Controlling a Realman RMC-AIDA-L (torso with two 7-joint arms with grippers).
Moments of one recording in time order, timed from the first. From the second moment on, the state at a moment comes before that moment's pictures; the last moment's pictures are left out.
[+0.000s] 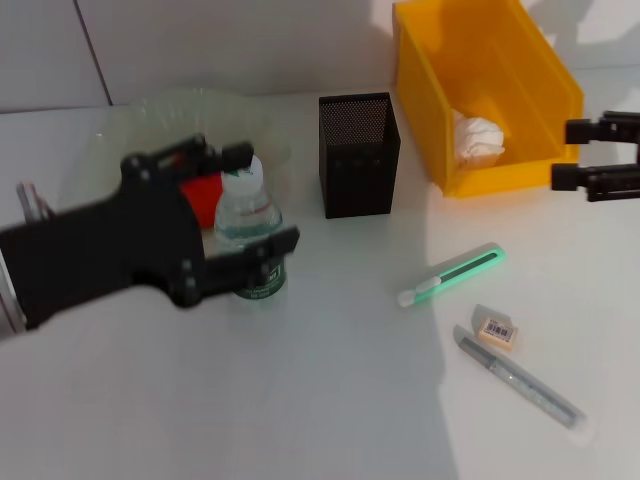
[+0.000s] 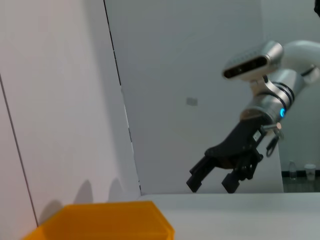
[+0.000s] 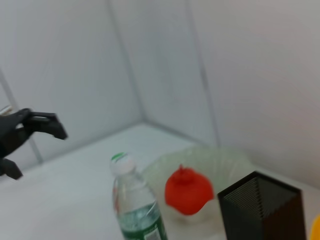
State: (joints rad) left arm -0.03 -2.07 1.44 1.48 1.45 1.30 -1.40; right arm 0.51 1.88 -0.51 -0.85 -2.03 -1.80 1.59
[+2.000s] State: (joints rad) left arm -0.15 -2.06 1.47 0.77 1.26 1.42 -0.99; right arm 0.99 2.07 -1.17 -0.90 -2.71 -1.68 1.40
